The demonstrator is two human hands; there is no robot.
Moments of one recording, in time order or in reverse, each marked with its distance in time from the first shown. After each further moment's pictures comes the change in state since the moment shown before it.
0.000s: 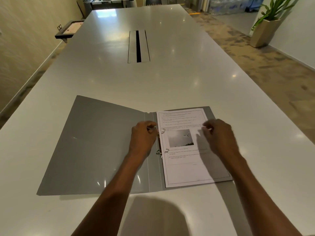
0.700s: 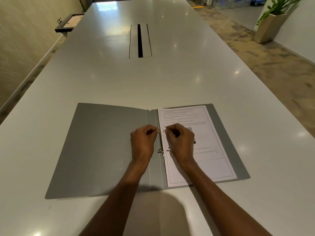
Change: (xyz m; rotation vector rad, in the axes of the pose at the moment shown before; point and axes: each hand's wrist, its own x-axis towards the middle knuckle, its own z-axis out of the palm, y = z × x) left_hand -0.008 -0.034 0.024 -0.038 0.143 0.023; right_hand -0.026 -0.067 0.110 0.565 0.076 0.002
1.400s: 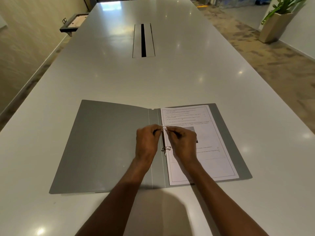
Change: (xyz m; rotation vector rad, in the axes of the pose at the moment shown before) left_hand 0.000 0.003 -0.001 0.061 -0.032 0.156; right_hand -0.006 0.001 -0.002 0.164 -0.046 0.031
